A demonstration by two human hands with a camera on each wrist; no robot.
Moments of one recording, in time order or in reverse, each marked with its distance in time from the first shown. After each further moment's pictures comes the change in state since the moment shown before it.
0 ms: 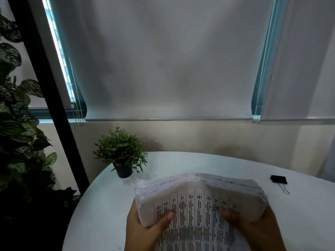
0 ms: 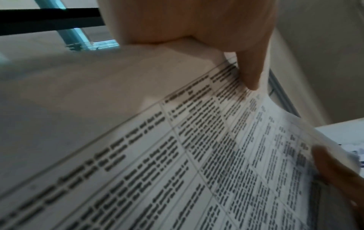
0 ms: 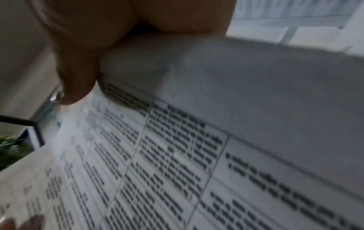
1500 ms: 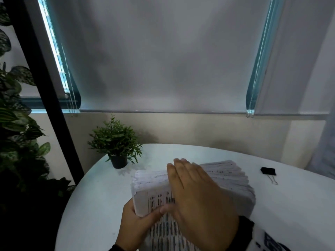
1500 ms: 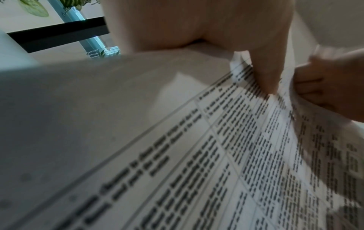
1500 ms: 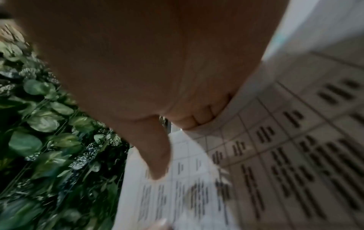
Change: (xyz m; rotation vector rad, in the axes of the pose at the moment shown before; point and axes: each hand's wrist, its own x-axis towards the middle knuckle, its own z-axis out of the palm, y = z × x) left_hand -0.004 -0.010 -0.007 0.023 -0.125 -0.053; right_hand -0.024 -0.066 0.076 -1.337 -0.330 -0.684
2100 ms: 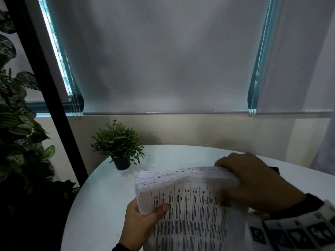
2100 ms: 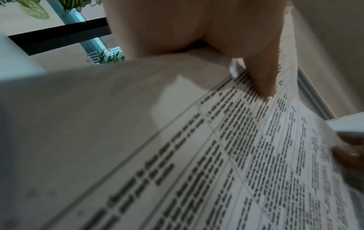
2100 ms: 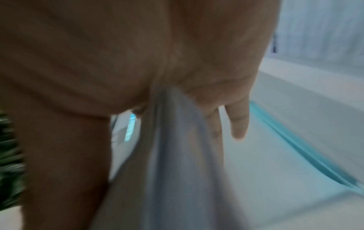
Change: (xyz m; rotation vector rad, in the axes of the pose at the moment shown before) left_hand 0.006 -0.001 -0.003 -0.013 -0.071 0.016; right_hand -0.006 0.105 -0.028 0.199 -0.299 0.134
